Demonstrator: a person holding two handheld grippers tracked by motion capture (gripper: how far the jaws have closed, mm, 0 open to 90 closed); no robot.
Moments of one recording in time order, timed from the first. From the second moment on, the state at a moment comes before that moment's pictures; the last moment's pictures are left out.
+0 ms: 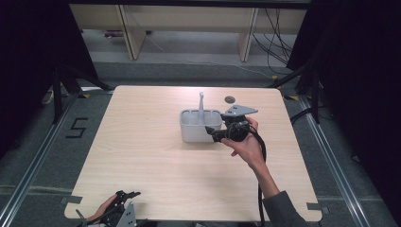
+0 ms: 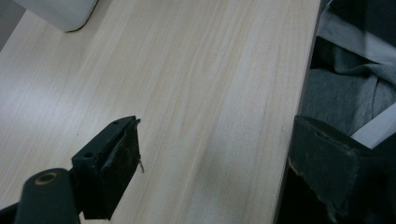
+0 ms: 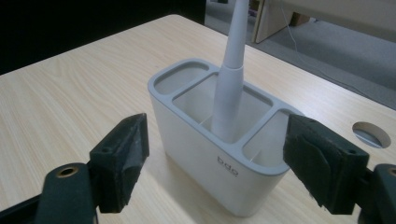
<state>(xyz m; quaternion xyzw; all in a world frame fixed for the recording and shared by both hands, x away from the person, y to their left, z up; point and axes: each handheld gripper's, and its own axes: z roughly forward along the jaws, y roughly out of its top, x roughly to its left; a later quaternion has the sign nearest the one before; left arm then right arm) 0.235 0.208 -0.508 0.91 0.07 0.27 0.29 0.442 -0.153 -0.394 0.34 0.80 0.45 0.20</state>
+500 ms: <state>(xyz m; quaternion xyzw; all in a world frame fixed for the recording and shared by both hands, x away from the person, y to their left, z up) 0.235 0.208 -0.508 0.91 0.07 0.28 0.30 0.430 -0.148 -0.400 0.33 0.81 0.45 0.19</state>
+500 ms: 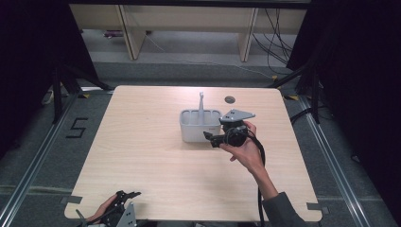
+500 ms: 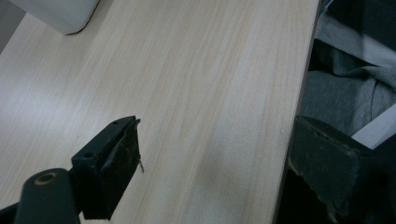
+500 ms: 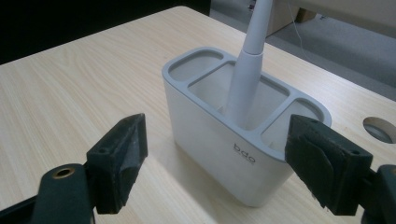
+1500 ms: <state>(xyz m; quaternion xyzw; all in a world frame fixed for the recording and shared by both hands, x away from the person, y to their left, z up) 0.235 0.208 -0.508 0.91 0.07 0.28 0.30 0.403 -0.146 -0.423 0.31 0.83 0.42 0.18</state>
